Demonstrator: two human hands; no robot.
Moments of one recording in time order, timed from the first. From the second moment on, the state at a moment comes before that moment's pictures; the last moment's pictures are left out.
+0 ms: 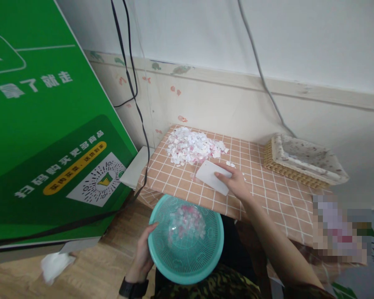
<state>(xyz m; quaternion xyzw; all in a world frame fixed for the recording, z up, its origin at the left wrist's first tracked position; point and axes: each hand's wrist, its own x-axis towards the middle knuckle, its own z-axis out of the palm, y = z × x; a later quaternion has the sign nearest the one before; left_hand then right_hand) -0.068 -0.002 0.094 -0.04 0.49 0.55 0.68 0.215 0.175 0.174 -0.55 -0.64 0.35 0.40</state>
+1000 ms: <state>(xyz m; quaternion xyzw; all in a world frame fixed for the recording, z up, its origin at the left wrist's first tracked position) -0.072 0.008 0.098 -0.05 0.47 0.56 0.68 0.202 0.175 0.173 -0.49 -0.67 0.41 0.38</state>
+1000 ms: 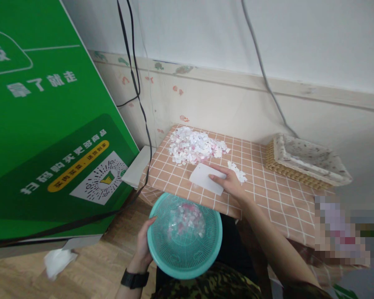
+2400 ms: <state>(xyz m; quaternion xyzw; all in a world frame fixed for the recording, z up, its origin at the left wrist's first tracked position) -0.078 0.008 0.088 -0.06 0.47 0.54 0.69 0.227 0.217 0.150 -0.57 -0.56 0.35 0.48</state>
